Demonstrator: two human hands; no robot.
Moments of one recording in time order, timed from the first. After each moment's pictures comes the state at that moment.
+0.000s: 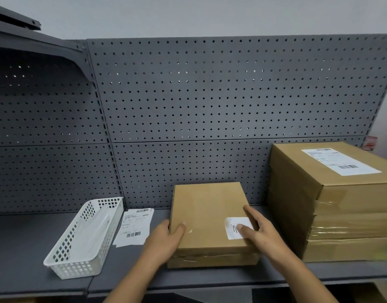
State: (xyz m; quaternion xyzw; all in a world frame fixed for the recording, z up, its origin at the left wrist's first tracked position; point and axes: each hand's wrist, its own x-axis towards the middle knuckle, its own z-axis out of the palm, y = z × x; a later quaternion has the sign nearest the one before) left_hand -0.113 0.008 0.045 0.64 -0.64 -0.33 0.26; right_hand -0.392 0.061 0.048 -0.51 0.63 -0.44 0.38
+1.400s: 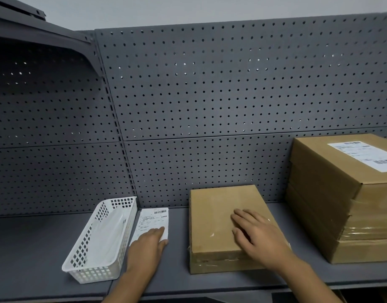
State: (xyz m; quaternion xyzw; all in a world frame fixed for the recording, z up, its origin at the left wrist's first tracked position) left_hand -0.018 -0.039 -0.025 0.64 -0.76 -0.02 0.12; right_hand -0.348 0.027 0.020 -0.75 0.65 -0.16 0.02
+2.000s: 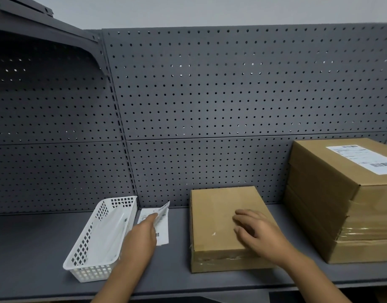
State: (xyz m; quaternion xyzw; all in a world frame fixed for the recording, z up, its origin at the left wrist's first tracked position) left_hand -0.010 -0.039 0.004 0.68 -0.69 -0.06 0.24; right_hand -0.352 0.025 0.033 -0.74 0.63 -0.22 0.09
